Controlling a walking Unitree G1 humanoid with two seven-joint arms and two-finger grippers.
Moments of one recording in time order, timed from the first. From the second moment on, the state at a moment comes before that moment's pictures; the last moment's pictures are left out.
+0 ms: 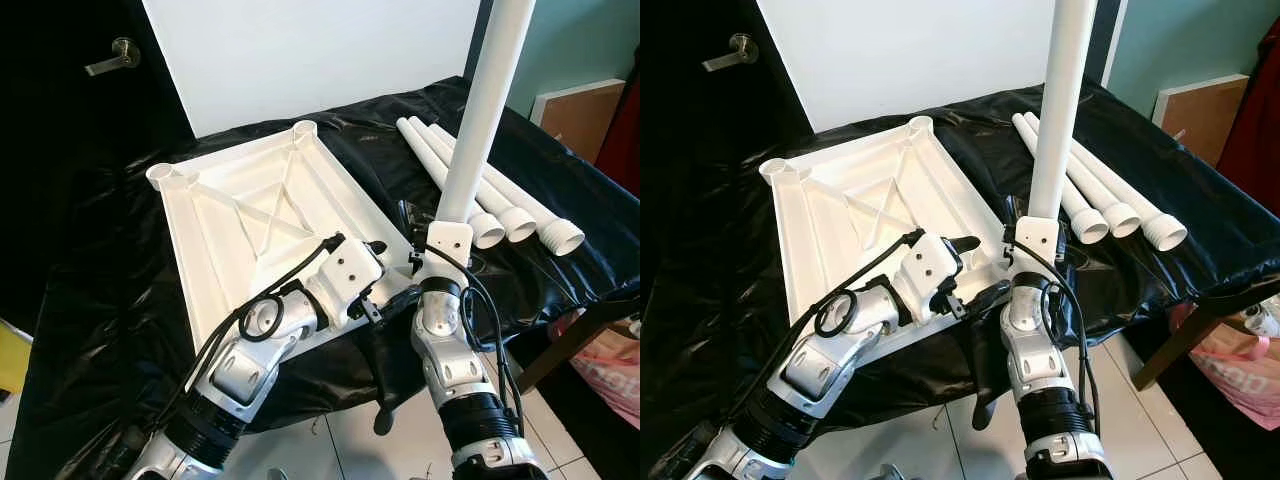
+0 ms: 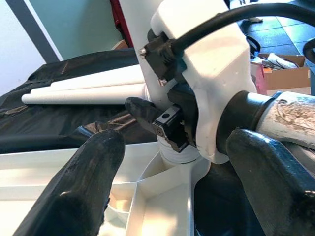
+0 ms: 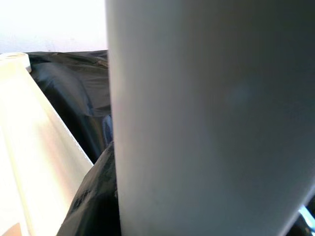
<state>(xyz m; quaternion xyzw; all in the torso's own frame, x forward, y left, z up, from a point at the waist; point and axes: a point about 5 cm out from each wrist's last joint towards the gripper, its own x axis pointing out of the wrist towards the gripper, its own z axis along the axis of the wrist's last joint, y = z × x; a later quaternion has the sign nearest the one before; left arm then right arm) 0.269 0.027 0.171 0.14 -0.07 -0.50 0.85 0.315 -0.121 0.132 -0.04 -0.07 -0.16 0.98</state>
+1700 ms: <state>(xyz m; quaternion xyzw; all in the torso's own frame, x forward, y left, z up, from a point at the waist) 0.269 0.028 0.170 0.15 -0.07 -0.50 0.85 0.320 -0.130 0.135 0.00 -0.08 -0.12 0.99</state>
